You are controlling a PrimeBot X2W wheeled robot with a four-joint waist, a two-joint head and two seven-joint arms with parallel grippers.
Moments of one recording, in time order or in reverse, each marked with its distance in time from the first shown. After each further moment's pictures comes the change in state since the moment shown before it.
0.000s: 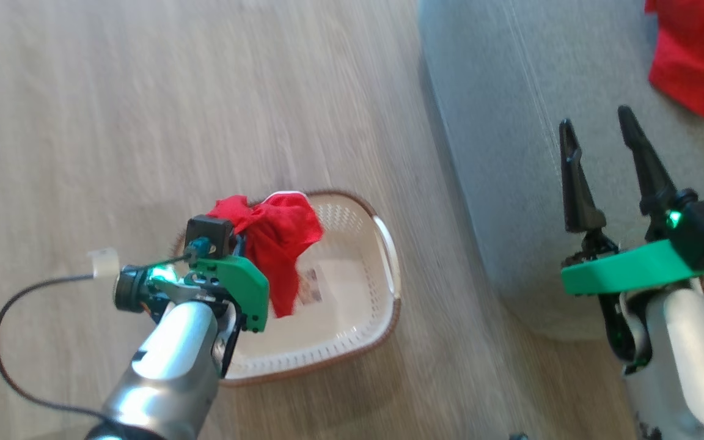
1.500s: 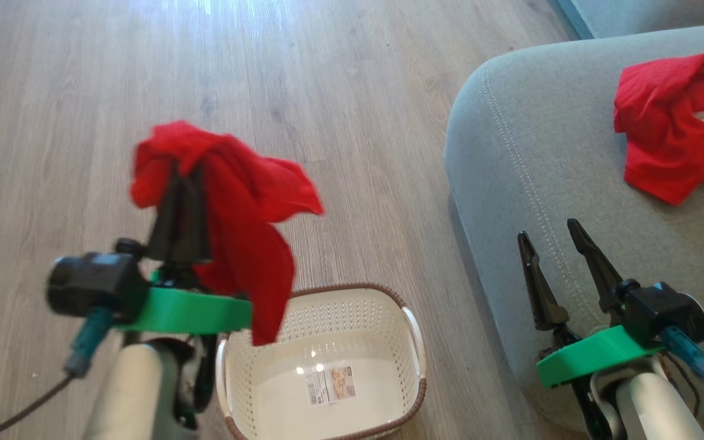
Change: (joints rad) left arm 0.464 0.002 0.343 -1.138 0.163 -0.026 -0.009; right arm 0.217 0.000 0.069 0.048 0.008 0.000 0.000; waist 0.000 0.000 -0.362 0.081
